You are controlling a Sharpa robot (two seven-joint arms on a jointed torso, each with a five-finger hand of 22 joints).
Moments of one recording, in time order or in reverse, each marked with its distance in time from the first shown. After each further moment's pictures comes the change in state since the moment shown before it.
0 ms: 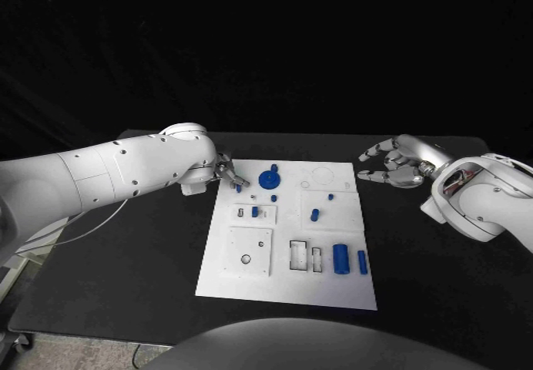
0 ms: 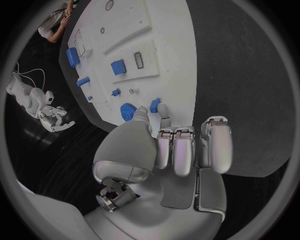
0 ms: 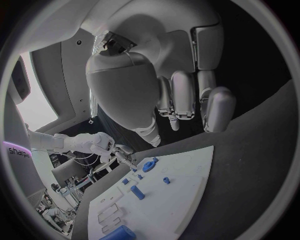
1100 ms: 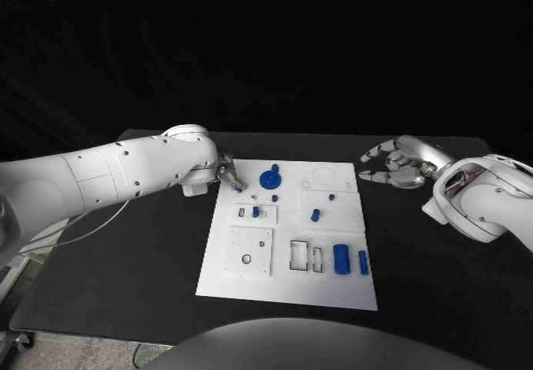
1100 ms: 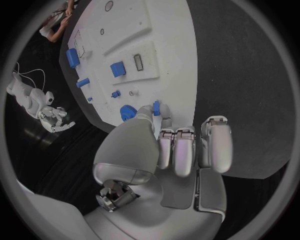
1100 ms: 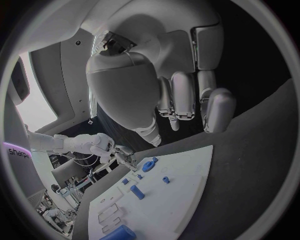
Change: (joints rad) left arm -0.006 0.002 0.000 -0.004 0.002 0.001 0.004; left_hand 0.115 -0.030 0.117 -0.030 0.220 -0.007 -0.007 -0.058 0.000 -0.005 0.005 0.008 0.000 0.000 0.000 0.000 0.000 0.000 -0.004 -0.004 -0.007 0.001; right arm -0.001 -0.002 0.000 -0.002 0.008 0.004 0.000; right_hand 0.005 0.005 0.003 -0.003 0.031 0.007 0.001 -0.004 -0.006 -0.004 0.003 -0.010 0.002 0.000 0.000 -0.012 -0.009 0.000 -0.004 0.004 -0.011 0.000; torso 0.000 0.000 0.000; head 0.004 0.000
